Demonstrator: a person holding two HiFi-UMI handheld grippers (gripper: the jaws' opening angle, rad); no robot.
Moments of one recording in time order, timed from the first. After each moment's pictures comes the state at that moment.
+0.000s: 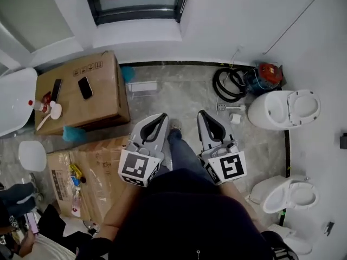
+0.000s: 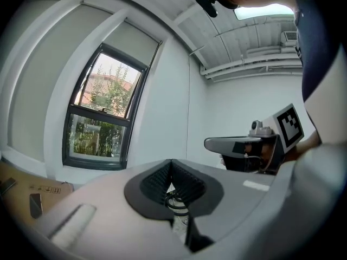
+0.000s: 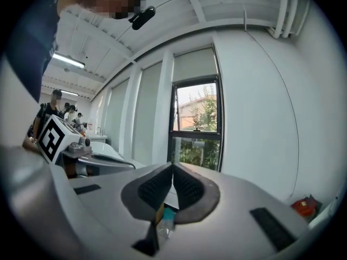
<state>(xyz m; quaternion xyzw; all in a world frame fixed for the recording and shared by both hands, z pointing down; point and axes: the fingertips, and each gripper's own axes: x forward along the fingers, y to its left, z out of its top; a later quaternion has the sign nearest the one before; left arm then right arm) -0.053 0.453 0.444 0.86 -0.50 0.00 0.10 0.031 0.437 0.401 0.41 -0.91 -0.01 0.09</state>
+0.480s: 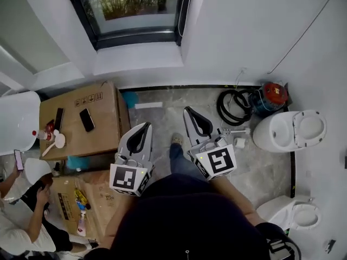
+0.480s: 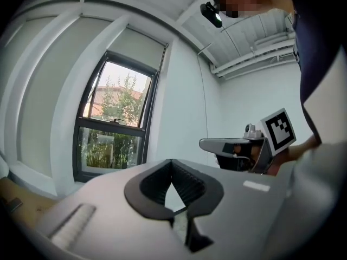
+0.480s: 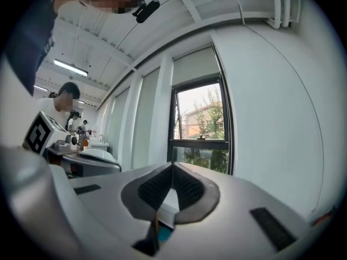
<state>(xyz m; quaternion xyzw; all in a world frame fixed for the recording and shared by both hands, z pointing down) -0.091 0.311 0.415 0.82 -0.57 0.00 0.07 0.000 0.263 0.381 0.37 -0.93 -0.02 0.04</state>
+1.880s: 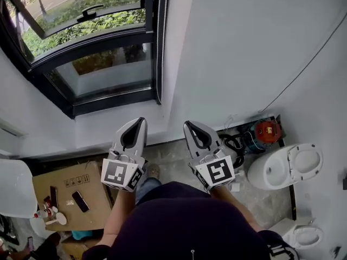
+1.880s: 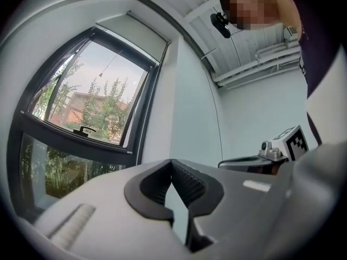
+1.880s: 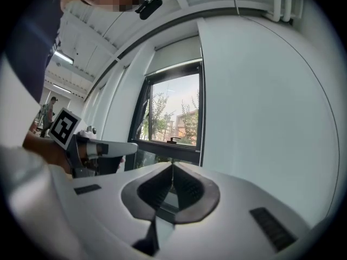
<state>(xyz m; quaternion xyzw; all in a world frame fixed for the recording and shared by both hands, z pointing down) -0.073 -0.121 0.340 0.86 -0.51 -0.08 0.01 0.045 -0.115 0.345 0.42 -0.90 -0.07 0.04</state>
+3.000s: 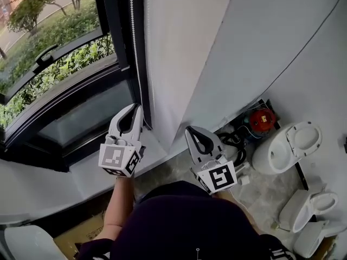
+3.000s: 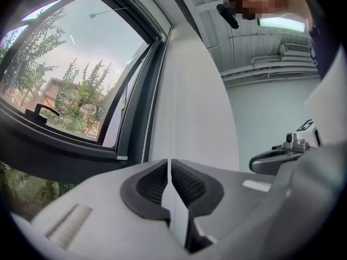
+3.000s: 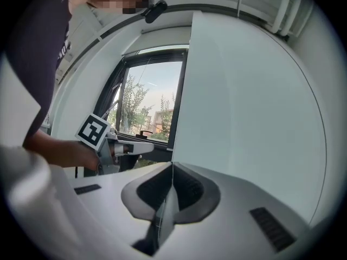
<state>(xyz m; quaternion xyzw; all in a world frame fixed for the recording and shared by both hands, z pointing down) -0.076 -0.373 0.343 0.92 -0.39 -0.06 0.00 0.034 -0.273 0.349 0.55 -0.83 -0.07 0.05</state>
